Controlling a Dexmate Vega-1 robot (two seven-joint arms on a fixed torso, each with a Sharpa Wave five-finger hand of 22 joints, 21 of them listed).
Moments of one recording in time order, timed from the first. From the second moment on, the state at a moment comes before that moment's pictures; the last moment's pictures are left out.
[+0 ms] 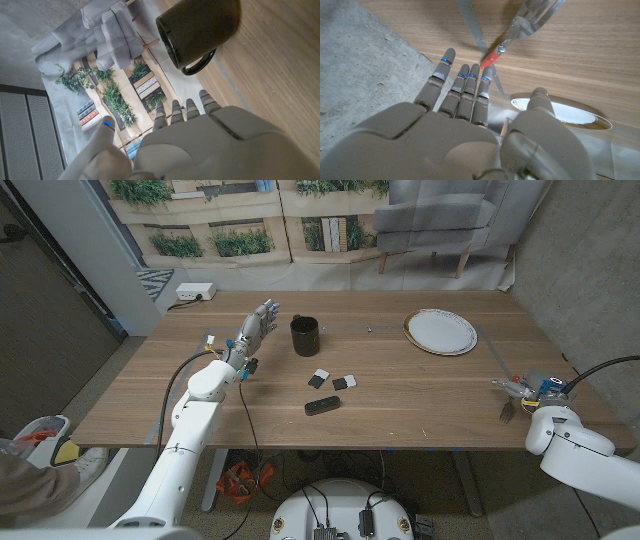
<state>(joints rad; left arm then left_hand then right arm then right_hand) 1.01 0.22 -0.04 -1.55 -0.08 -0.09 -0.29 0.04 0.01 0.47 -0.08 0.18 0.11 -0.08 0.19 0.18 0.01 0.02 0.22 0.20 -0.15 0.05 0.18 0.18 -0.07 0.08 0.20 0.17 -1.41 -1.13 -0.24 -2.15 -0.07 -1.11 -0.49 0.42 -0.03 0.19 -0.12 0.20 0.70 0.03 0.29 0.21 0.69 0.03 0.31 0.20 0.55 -0.05 0.35 0.25 0.66 0.07 0.25 0.18</state>
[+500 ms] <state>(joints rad) 1.01 0.22 -0.04 -1.55 -0.08 -0.09 -0.29 0.04 0.01 0.47 -0.09 0.18 0.11 -0.08 0.19 0.18 0.01 0.02 0.22 0.20 -0.15 0.05 0.18 0.18 -0.07 0.08 0.20 0.17 -1.36 -1.13 -0.30 -2.14 -0.06 -1.15 -0.50 0.42 -0.03 0.19 -0.12 0.20 0.71 0.03 0.29 0.21 0.70 0.04 0.32 0.20 0.56 -0.05 0.35 0.25 0.67 0.08 0.25 0.18</state>
